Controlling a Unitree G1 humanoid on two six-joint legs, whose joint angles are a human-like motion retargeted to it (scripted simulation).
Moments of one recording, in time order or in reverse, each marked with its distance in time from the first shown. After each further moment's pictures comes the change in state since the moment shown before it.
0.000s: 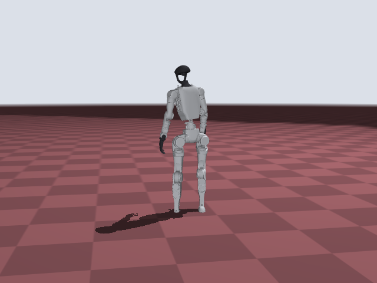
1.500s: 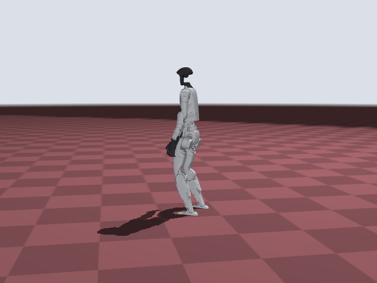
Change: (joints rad) left arm 0.014 -0.061 0.006 0.031 0.004 0.023 0.031; right arm -0.064 0.033 -0.031 0.026 -0.032 0.000 -0.119; waist -0.096 0.043 0.061; left_leg -0.275 -0.056 0.432 0.503 -0.085 0.109; right_leg -0.069 -0.091 0.203 0.068 -0.163 0.132
